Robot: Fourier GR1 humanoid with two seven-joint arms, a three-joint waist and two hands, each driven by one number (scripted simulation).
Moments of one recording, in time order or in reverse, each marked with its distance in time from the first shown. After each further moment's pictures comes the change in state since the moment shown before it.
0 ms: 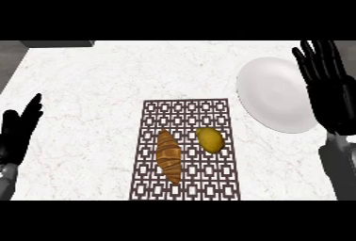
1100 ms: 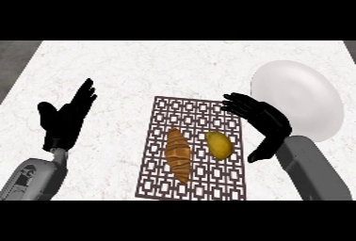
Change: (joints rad) left arm -0.125 -0.223 -0.062 -0.040 0.082 -0.058 -0.066; right arm -0.138 0.081 0.209 0.695 -0.028 0.717 -0.187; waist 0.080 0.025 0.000
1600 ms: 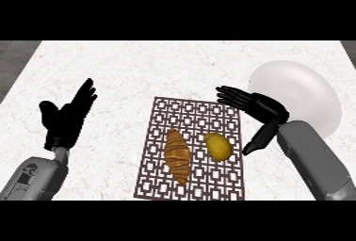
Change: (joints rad) left arm -0.009 -0.011 0.010 0.026 -0.008 -0.007 -0.005; right arm -0.132 -0.042 0.081 0.091 0.197 -0.012 -0.072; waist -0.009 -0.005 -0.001
